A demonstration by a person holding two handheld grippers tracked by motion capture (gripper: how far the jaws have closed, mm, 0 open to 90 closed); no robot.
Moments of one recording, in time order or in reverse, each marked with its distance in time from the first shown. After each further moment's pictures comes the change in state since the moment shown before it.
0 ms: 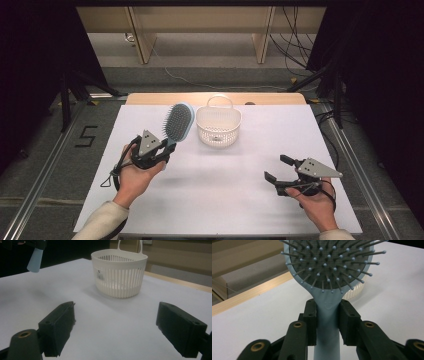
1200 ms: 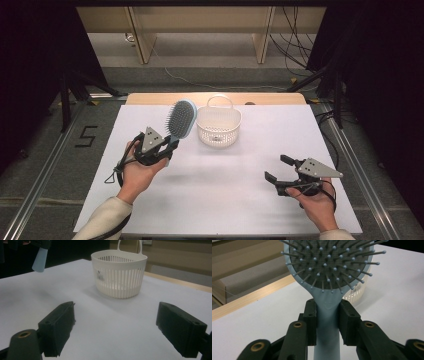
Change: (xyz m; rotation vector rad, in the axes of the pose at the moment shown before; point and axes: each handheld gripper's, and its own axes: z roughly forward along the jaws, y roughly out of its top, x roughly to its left) left arm 0.000 0.006 0.010 -0.025 -0.005 -0.002; right arm 0.000 0.000 -0.001 -0.001 0.000 0.007
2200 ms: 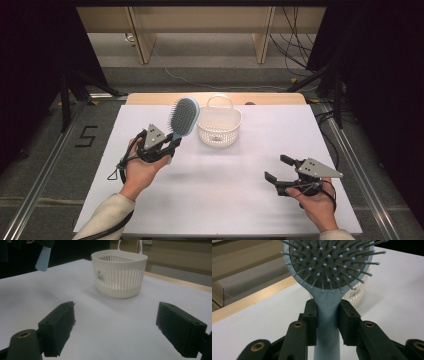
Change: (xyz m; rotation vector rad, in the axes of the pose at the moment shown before) left arm 0.000 0.006 0.006 -0.009 -0.012 0.002; right arm 0.000 0.000 0.000 -0.001 0.001 0.001
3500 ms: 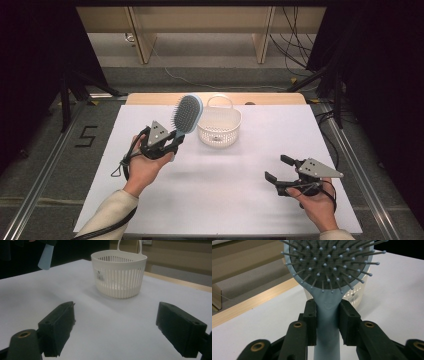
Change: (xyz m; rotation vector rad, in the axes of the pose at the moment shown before) left arm -0.002 0.009 0.006 -0.008 -0.011 0.005; right arm 0.000 0.000 0.000 -0.002 0.000 0.001
